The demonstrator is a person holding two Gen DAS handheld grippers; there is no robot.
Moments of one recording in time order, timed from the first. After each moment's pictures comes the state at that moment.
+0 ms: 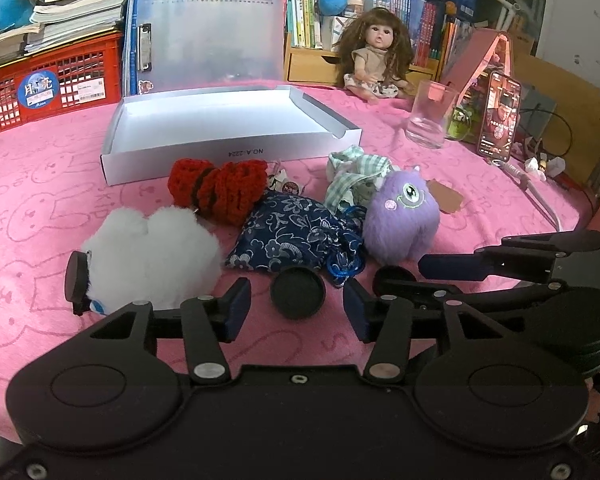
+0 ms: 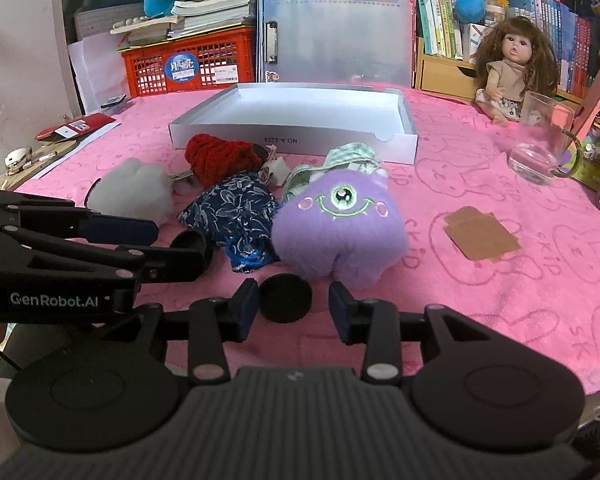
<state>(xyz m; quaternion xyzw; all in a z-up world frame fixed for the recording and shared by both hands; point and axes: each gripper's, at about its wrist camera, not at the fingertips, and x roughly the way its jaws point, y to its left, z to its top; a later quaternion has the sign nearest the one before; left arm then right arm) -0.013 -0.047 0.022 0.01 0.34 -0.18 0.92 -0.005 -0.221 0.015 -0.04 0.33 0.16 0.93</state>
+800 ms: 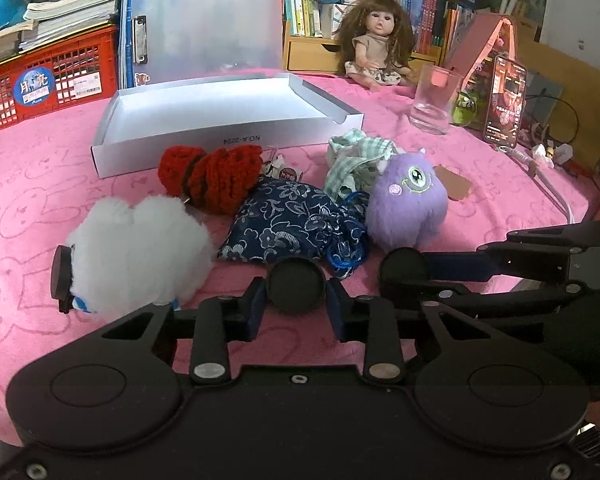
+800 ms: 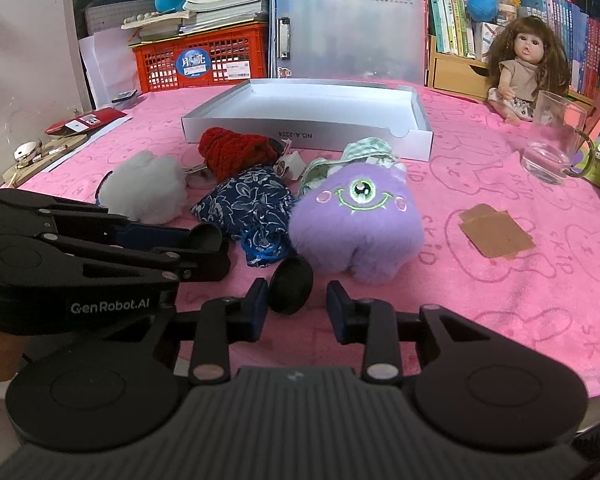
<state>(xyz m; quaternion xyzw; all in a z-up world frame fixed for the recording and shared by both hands) -0.006 -0.058 0.010 0.02 0.35 -0.18 0.92 -0.006 -0.215 0.012 -0.04 0.33 0.18 0.93</state>
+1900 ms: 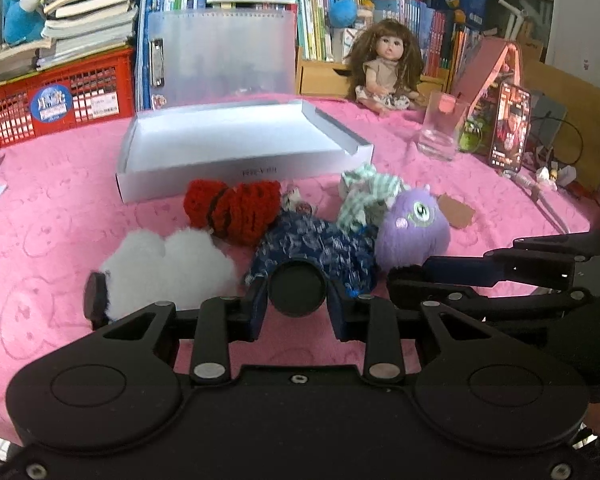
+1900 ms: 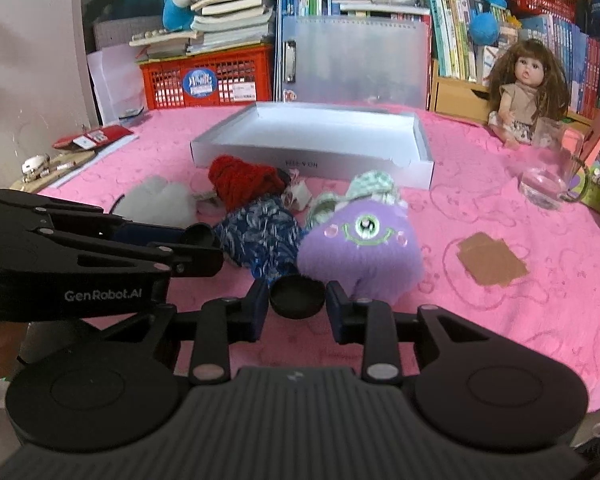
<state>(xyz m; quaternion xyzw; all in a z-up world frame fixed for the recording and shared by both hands) -0.013 -0.043 0.036 0.01 0.32 -0.16 0.93 -0.011 -0.214 0.031 -0.04 0.30 0.19 0.94</state>
